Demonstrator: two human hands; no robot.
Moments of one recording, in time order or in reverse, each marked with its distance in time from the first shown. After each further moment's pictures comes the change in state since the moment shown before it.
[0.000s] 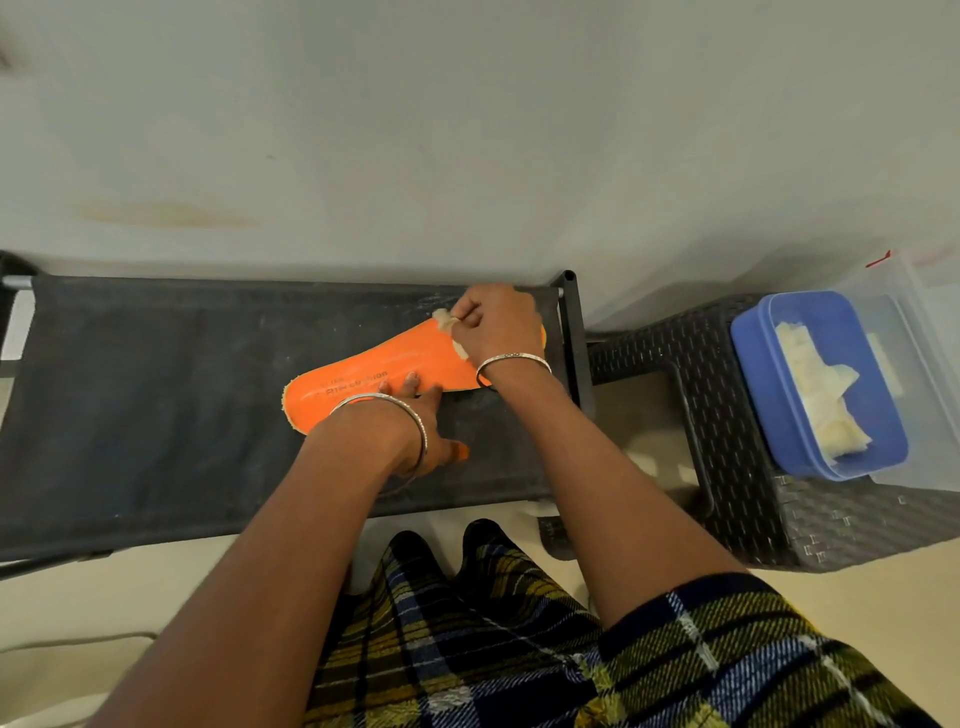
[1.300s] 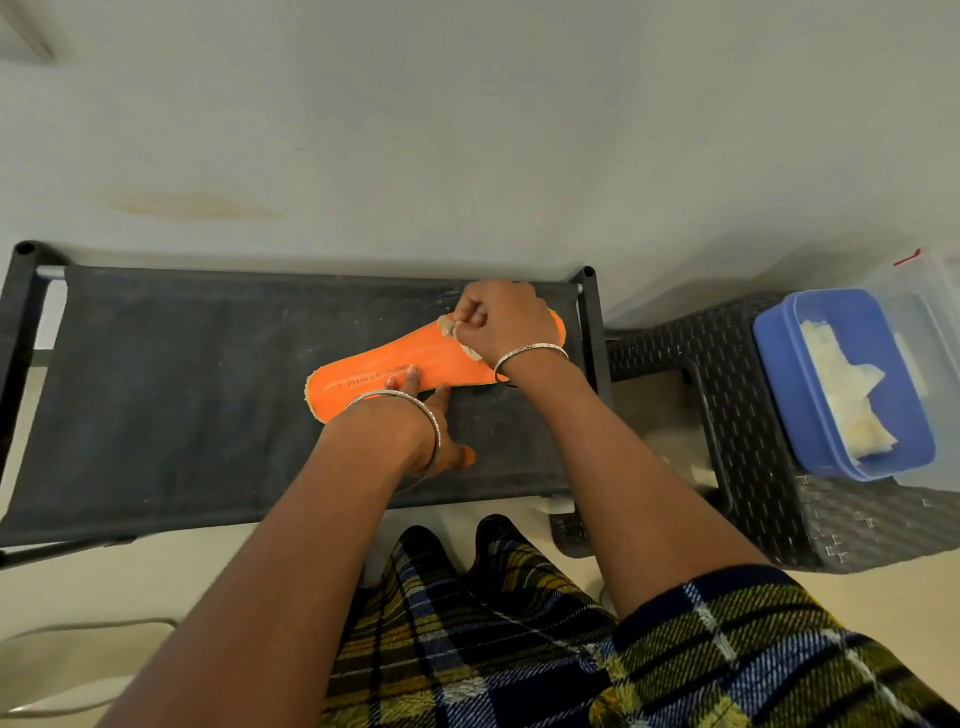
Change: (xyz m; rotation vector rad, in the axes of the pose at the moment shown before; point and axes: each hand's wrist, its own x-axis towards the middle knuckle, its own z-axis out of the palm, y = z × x) left_hand 0.003 -0.006 0.005 0.080 -0.073 -0.060; right_hand 0.000 -0.009 -0.007 -0.199 -0.126 -0.120
